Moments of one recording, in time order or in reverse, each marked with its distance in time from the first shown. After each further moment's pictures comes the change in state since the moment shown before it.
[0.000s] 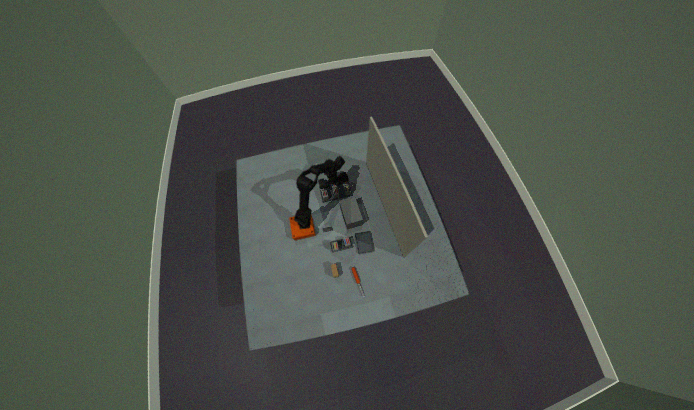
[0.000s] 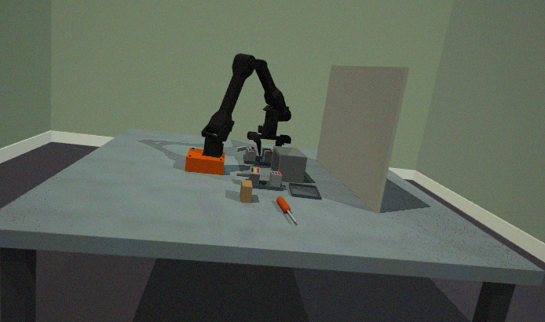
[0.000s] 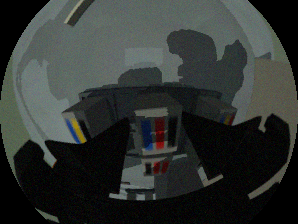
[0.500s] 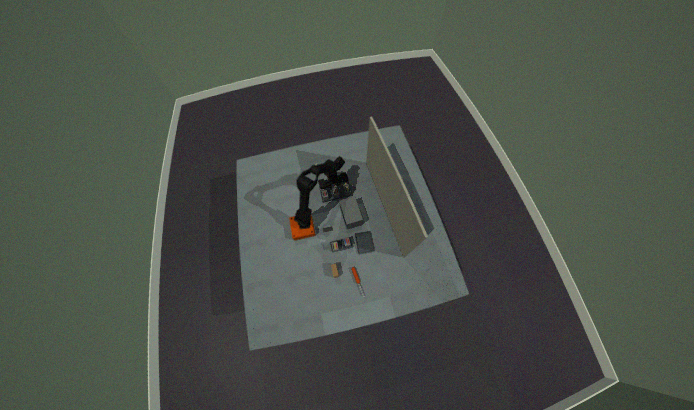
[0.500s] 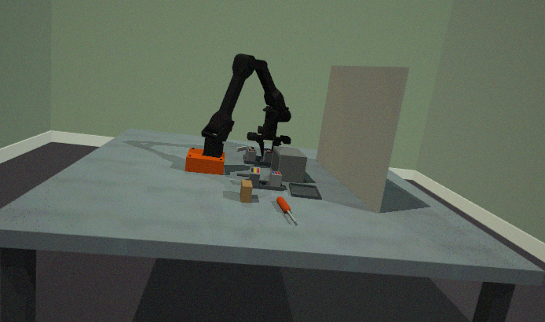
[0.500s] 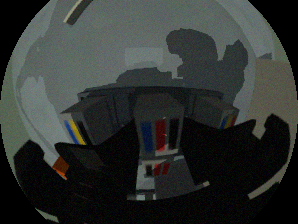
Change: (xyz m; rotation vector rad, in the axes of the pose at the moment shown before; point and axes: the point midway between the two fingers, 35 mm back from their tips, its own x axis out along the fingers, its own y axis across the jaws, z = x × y) arm 0.003 0.001 0.000 0.000 0.001 0.001
